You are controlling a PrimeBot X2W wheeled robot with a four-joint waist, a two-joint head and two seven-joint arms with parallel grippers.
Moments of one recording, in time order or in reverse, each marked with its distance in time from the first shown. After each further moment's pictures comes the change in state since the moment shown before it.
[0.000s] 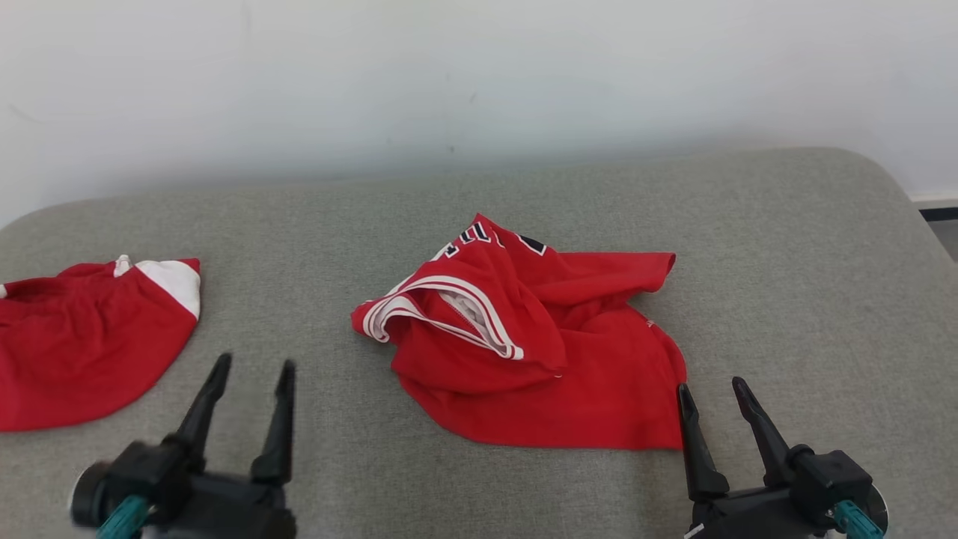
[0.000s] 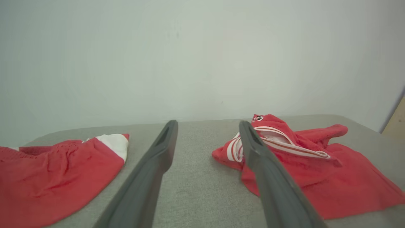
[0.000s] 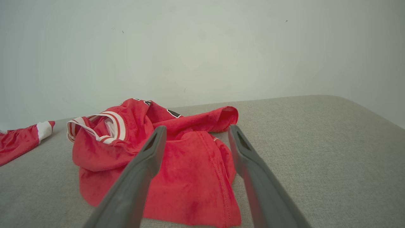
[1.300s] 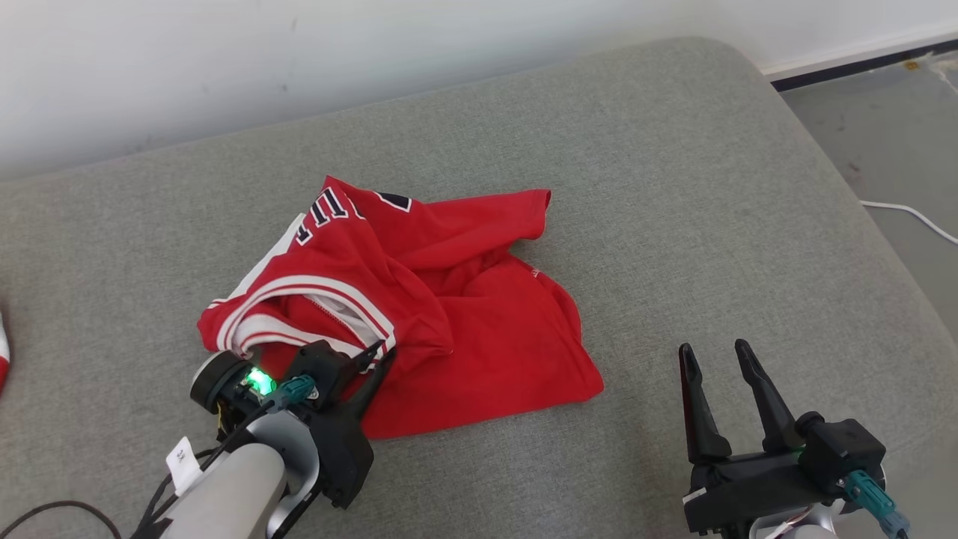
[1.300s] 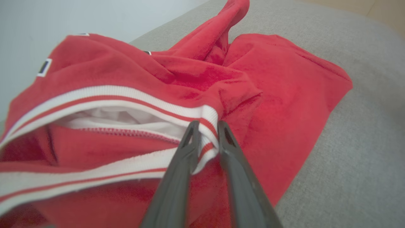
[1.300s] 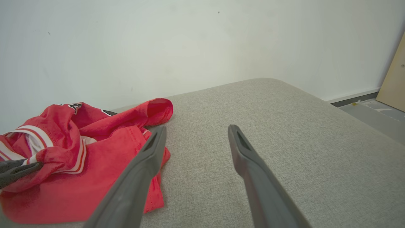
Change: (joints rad) left arm -0.518 0.140 -0.681 0.472 -0.144 -0.007 0.112; right arm -0.071 0.000 0.009 -0.007 0.062 0.000 -0.009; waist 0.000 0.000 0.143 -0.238
